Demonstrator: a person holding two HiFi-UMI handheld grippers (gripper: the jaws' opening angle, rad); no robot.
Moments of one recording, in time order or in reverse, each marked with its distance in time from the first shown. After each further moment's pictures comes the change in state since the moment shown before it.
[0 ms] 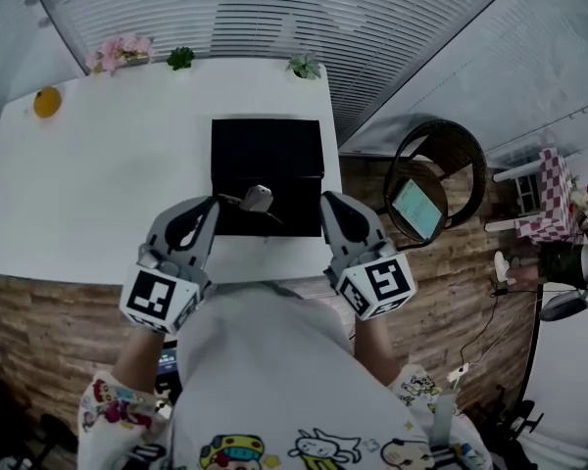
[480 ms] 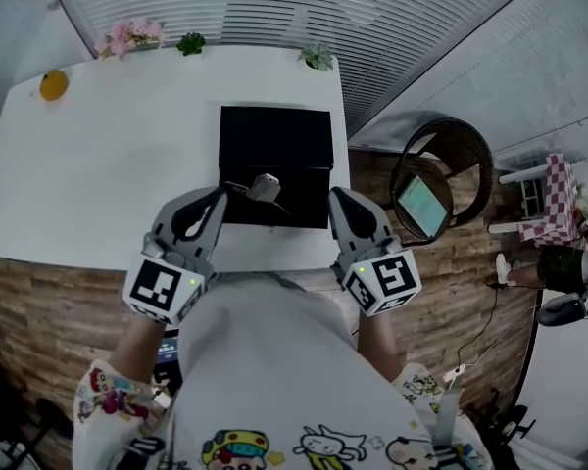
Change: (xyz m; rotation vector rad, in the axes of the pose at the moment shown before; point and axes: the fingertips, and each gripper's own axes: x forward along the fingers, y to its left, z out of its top) left arm -0.001 -0.002 -0.009 0.024 0.015 -0.006; right arm -0.001 -0.001 -0.011 0.008 0.026 0.013
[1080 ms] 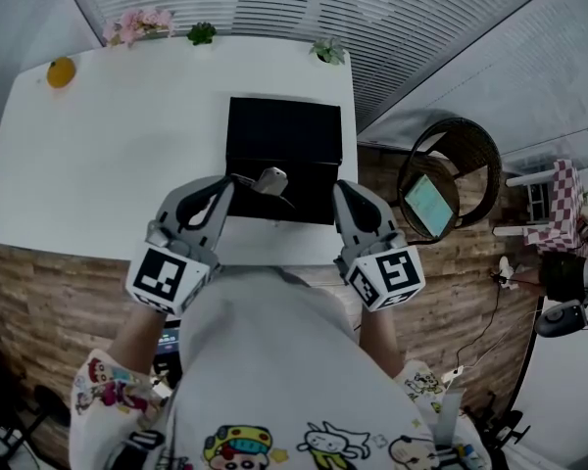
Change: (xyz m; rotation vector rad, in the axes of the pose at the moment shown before) left arm 0.002 0.000 0.004 0.000 0.007 0.014; right arm 0.006 0.003 -0.001 -0.005 0.006 0.022
